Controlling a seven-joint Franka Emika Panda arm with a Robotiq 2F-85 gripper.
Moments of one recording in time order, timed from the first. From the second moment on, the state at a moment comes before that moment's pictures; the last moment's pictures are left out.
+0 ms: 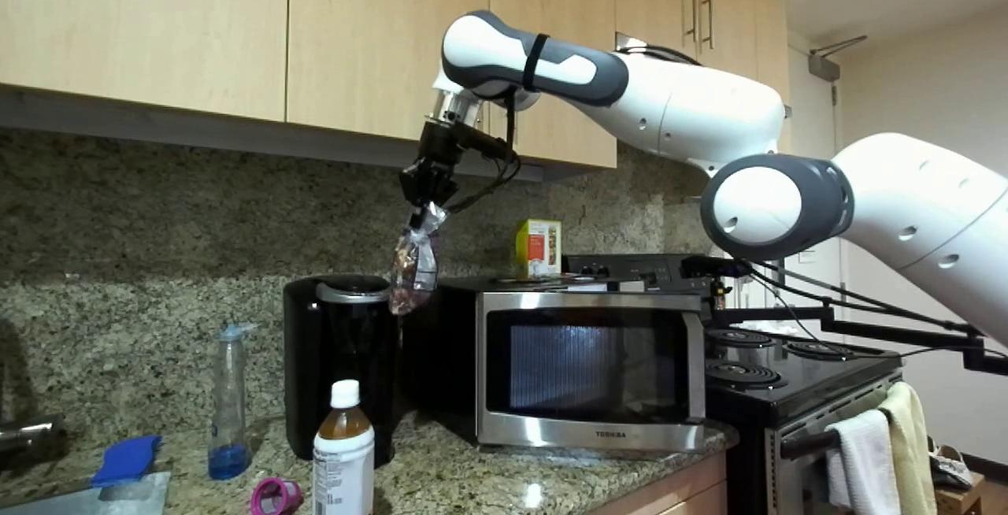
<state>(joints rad) -0.08 0.80 -0.02 -0.36 0.05 1.55 0.06</state>
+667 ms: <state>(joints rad) -0.24 0.78 -0.02 -0.36 0.10 1.77 0.33</state>
